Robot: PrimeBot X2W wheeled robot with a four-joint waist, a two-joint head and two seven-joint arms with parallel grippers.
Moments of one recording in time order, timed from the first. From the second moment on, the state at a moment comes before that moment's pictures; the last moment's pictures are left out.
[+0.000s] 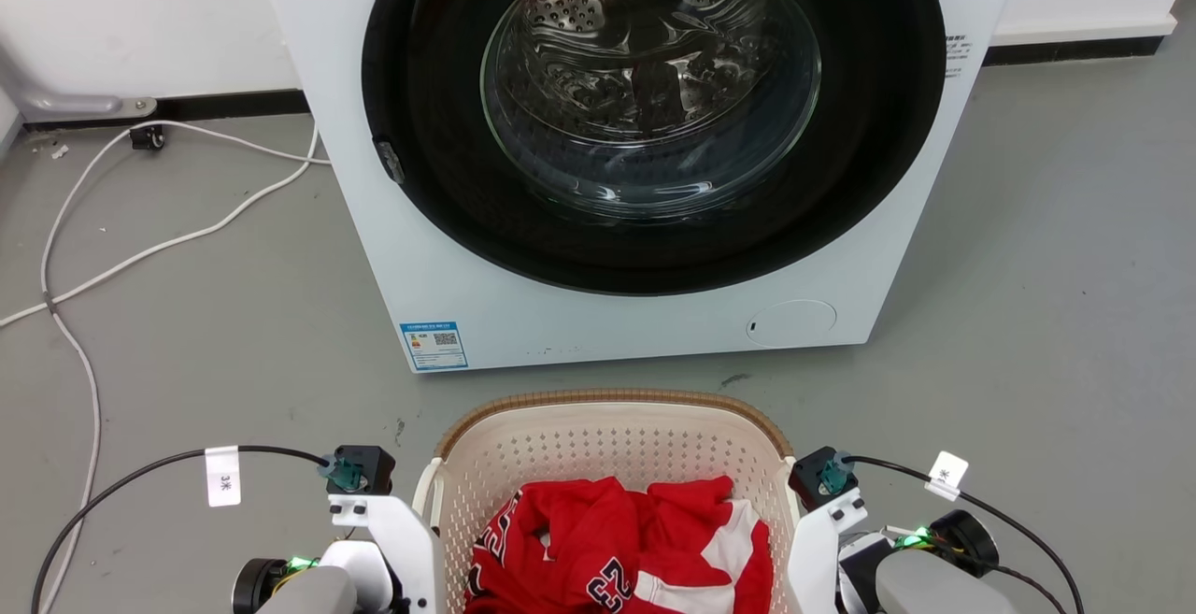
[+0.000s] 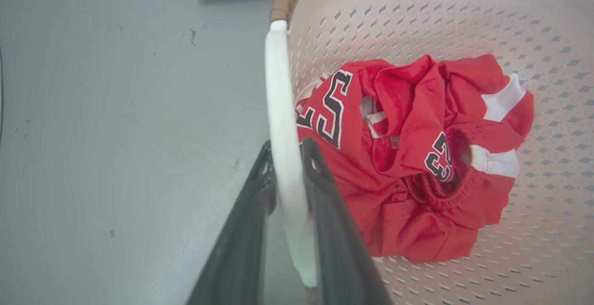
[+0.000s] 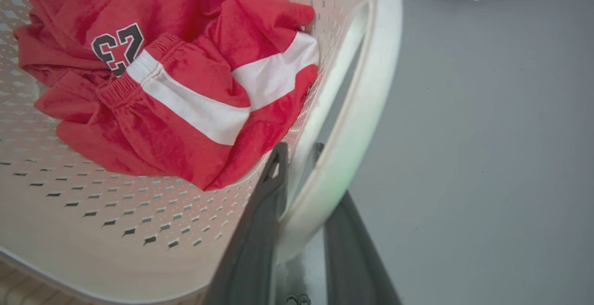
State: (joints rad) left arm -0.54 0.17 -0.57 1.23 -0.65 -0.13 0.04; right arm -0.59 -0.09 1.04 1.23 0.69 0.13 0.16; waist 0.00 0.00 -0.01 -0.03
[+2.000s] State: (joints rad) left arm -0.54 0.19 -0.74 1.25 -0.83 -0.13 0.03; right arm -0.61 -0.09 1.23 1.26 0.89 0.13 0.12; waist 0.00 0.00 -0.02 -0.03
